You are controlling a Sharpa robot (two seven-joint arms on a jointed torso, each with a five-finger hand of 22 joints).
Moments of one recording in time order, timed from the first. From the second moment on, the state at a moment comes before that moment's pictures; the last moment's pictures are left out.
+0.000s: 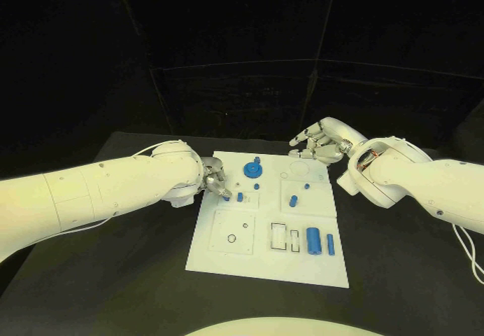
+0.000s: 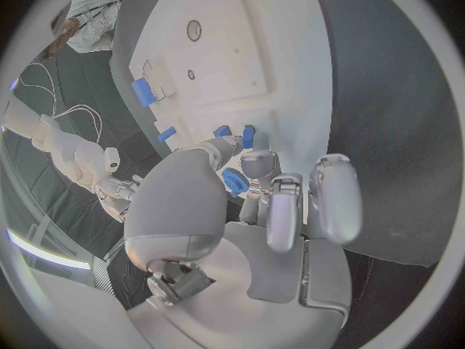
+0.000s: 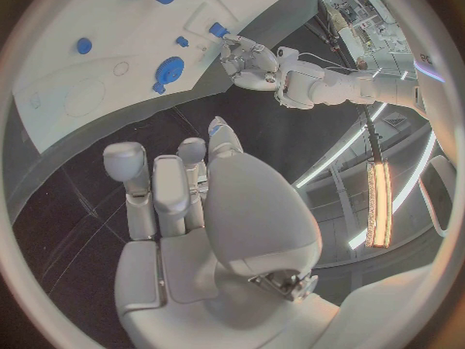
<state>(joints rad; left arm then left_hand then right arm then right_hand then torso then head) 1.31 -0.63 -0.16 1.34 -1.07 0.09 -0.51 1.18 -0.13 0.53 0.13 0.37 0.93 0.04 0.67 0.43 1.34 -0.03 1.06 0.86 1.46 -0.08 1.57 1.31 0.08 1.46 0.03 1.33 1.31 1.28 -0.83 -0.08 1.52 -1.02 -0.42 -0.03 1.49 0.01 -0.18 0.23 0.31 0.99 0.13 0.12 0.07 1.23 0.05 0.89 0.94 1.46 -0.02 1.19 1.09 0.11 1.20 0.09 1.22 0.92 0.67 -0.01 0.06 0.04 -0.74</state>
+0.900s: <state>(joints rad) 1.31 -0.60 -0.16 1.31 -1.08 0.12 -0.53 1.11 -0.11 0.47 0.09 0.37 0.97 0.03 0.64 0.41 1.35 -0.04 1.04 0.84 1.46 -0.08 1.57 1.31 0.08 1.46 0.02 1.33 1.31 1.28 -0.83 -0.08 1.52 -1.00 -0.41 -0.04 1.48 0.02 -0.18 0.23 0.31 0.99 0.13 0.12 0.07 1.23 0.05 0.89 0.94 1.46 -0.02 1.19 1.09 0.12 1.20 0.09 1.21 0.91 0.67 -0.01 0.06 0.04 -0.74</state>
